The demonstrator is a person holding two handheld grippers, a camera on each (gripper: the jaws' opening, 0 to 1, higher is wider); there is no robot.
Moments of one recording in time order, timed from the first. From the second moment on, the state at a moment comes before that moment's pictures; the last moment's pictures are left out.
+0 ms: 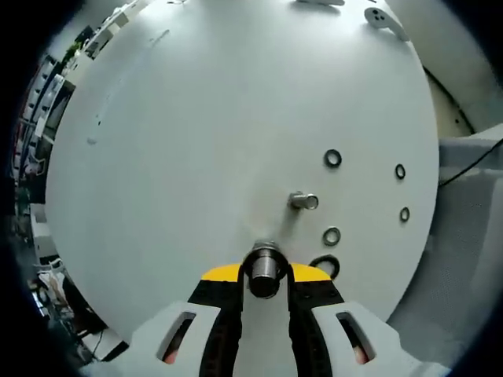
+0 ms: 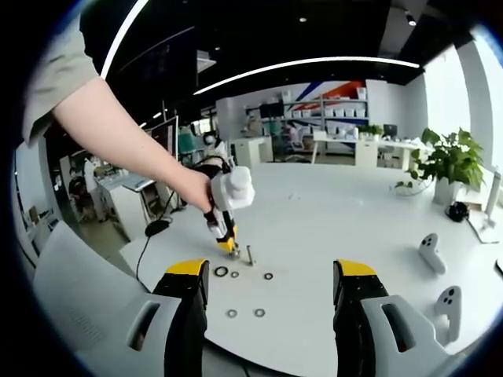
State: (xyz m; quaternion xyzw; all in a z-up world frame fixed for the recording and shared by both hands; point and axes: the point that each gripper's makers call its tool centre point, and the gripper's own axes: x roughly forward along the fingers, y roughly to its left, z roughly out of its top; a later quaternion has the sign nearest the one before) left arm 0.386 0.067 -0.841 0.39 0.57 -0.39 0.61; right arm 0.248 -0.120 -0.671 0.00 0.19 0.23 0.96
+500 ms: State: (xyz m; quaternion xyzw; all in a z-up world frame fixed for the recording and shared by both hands) left arm 0.384 0.069 -0.855 0.40 0.57 -0.39 0.61; right arm 0.249 -0.122 -0.670 0.00 0.18 0.22 0.96
